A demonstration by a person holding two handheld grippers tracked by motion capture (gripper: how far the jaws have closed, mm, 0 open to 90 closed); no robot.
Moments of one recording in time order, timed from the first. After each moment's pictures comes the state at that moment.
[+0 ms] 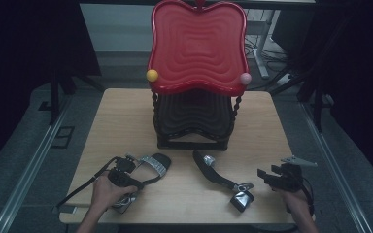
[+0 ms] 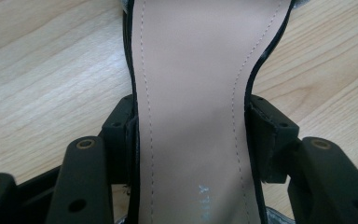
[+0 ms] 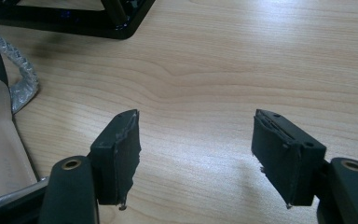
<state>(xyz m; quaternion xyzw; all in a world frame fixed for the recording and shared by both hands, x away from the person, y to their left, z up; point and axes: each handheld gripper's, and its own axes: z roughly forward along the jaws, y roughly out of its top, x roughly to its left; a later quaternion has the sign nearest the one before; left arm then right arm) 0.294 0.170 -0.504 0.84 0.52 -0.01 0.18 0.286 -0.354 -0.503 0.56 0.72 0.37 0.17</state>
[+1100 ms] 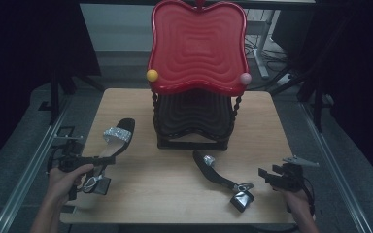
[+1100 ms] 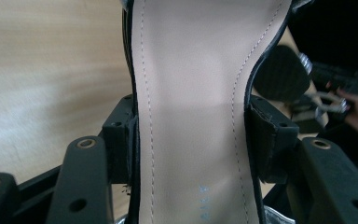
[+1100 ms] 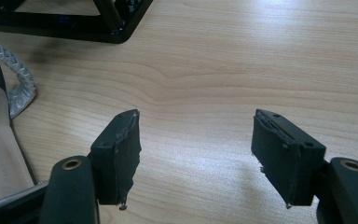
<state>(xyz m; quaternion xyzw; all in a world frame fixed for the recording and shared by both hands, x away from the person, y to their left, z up) 0.295 0.295 -0.440 0.69 0.57 -0.08 0.45 0.287 -0.358 -0.503 0.56 0.72 0.37 0.17</state>
